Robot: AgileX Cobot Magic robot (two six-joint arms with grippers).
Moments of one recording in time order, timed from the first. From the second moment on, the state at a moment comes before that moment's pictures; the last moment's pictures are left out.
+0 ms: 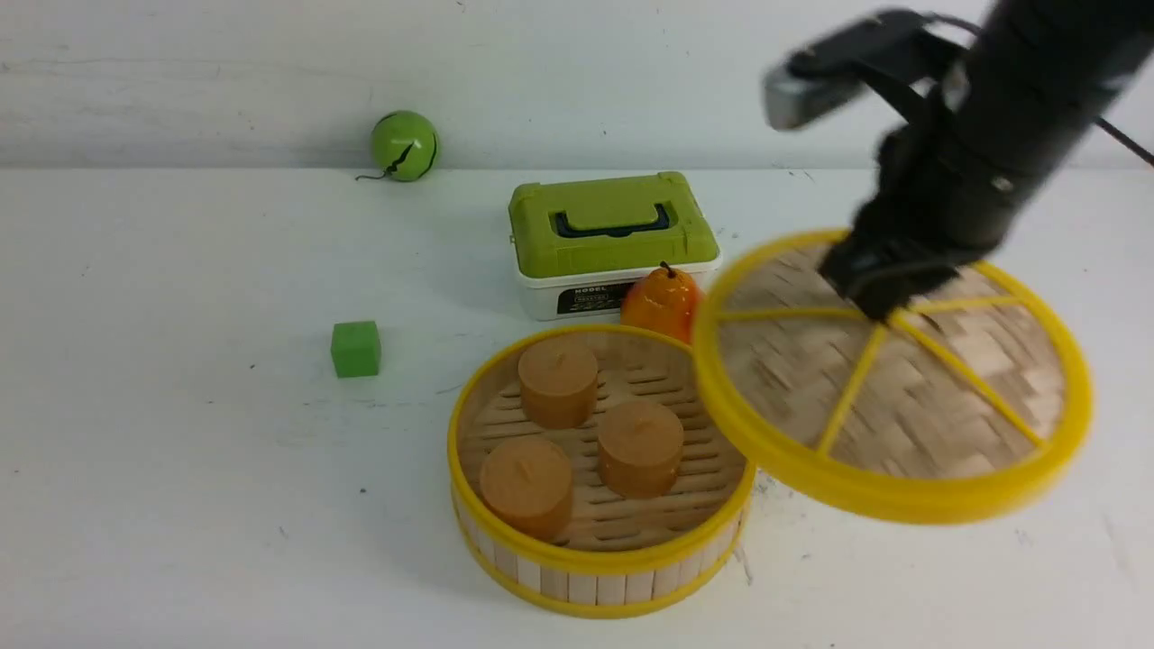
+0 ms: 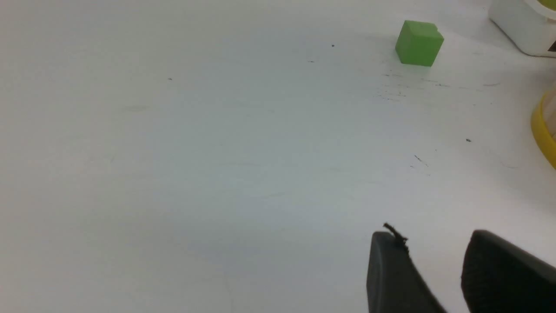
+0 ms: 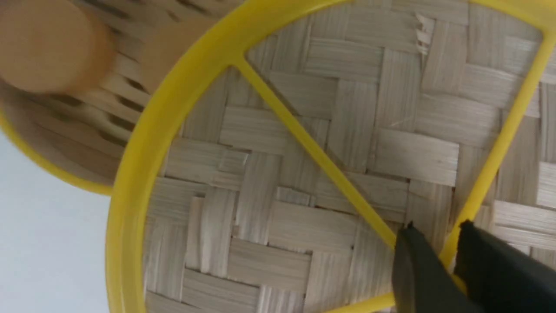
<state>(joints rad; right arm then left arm) 0.34 1.64 -1.54 0.02 1.17 -0.13 0.02 -0.01 0.03 0.04 0.37 -0.20</state>
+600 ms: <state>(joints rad) 0.18 1.77 -1.15 0.03 0.61 -0.09 0.02 -0.01 0.03 0.04 0.37 -0.20</state>
